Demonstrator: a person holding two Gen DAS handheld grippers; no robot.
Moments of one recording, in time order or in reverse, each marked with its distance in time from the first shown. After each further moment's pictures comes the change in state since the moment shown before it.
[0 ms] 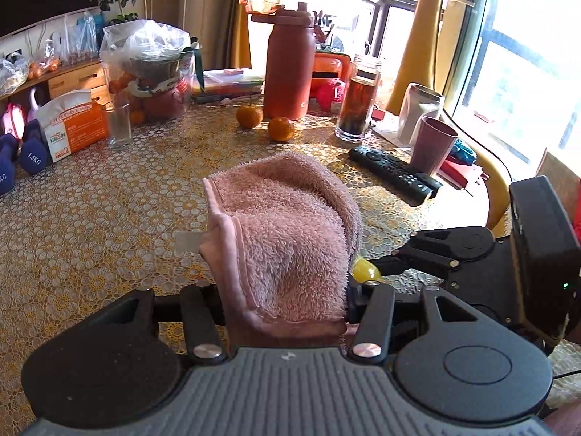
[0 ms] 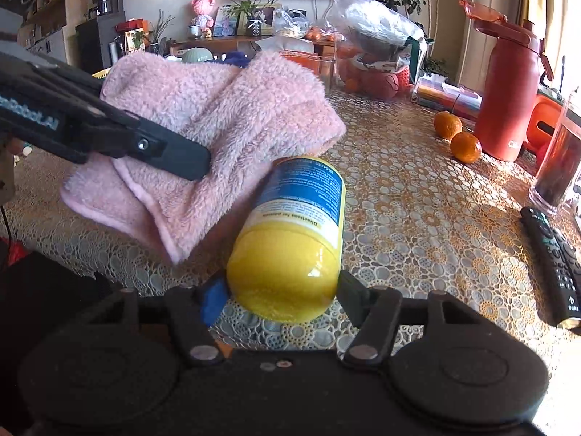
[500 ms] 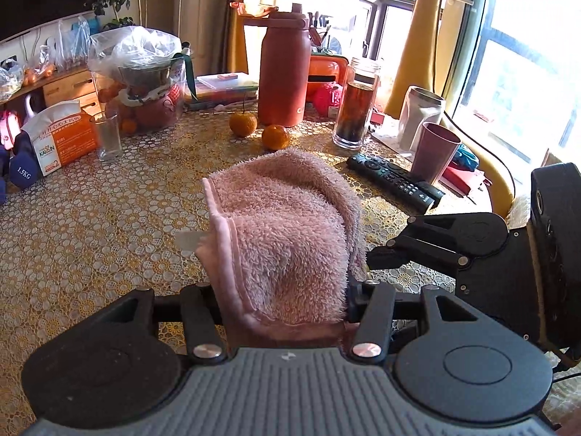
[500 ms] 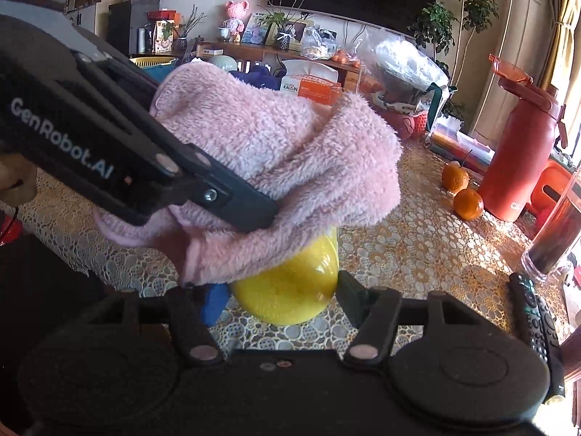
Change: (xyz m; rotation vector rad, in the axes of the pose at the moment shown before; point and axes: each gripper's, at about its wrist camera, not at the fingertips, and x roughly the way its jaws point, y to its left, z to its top) left arm 0.019 0.001 0.017 -0.002 -0.007 0.015; right arm -0.008 0.006 0.023 -0.146 -0.054 -0.013
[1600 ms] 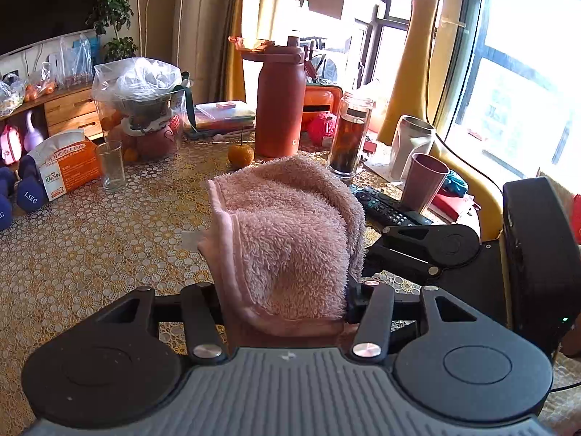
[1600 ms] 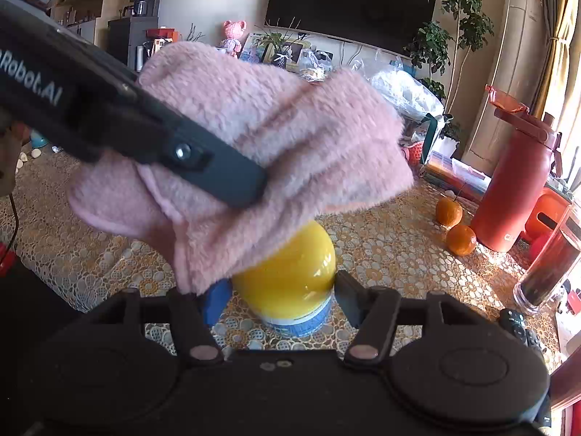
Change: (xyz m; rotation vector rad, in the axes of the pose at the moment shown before) left arm -0.021 -0.006 0.016 0.008 -0.067 -0.002; right arm -0.005 -0.003 0.025 -0.006 -0.060 -0.013
